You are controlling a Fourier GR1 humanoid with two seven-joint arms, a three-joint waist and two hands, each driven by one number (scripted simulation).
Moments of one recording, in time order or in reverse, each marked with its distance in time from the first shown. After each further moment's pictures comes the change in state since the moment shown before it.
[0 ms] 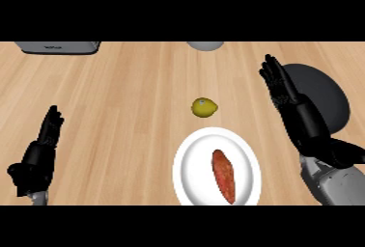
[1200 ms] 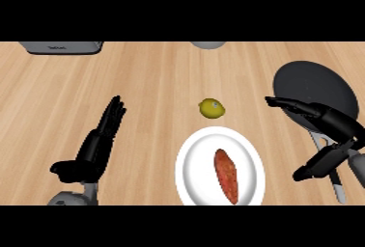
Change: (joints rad) left arm -0.106 -0.189 -0.172 -0.034 0.052 -0.144 -0.010; right arm -0.009 -0.245 -0.048 0.325 0.062 0.697 -0.367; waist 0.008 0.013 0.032
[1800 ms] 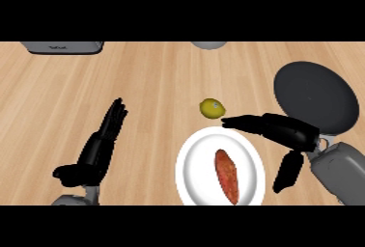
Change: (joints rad) left arm 0.020 -0.015 -0.008 -0.012 -0.024 -0.001 -0.005; right arm -0.120 0.042 0.253 -0.099 0.367 0.014 0.200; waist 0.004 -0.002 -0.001
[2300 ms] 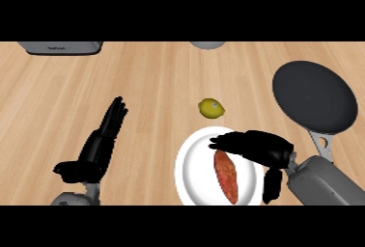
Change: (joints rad) left arm -0.014 -0.017 0.026 0.018 -0.011 -0.022 0.004; right arm 0.045 0.092 0.101 -0.010 0.276 0.006 0.074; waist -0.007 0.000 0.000
